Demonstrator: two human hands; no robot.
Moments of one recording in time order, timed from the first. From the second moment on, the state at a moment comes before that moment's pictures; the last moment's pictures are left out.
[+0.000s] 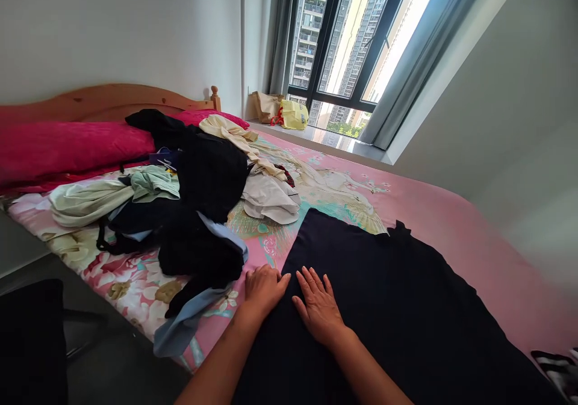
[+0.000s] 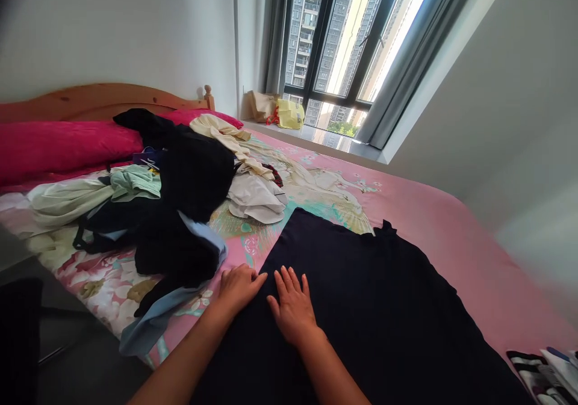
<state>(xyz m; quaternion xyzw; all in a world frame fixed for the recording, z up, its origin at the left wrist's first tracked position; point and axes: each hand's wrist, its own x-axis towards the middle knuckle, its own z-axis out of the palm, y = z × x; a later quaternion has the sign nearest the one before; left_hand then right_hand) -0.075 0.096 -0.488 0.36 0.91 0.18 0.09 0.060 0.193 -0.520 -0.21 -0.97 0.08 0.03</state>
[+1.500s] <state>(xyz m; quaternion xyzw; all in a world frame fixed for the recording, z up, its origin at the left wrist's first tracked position) -0.136 0.168 -0.525 0.45 0.84 0.28 0.13 -0.131 0.434 -0.516 -0.47 -0.77 0.41 0.11</state>
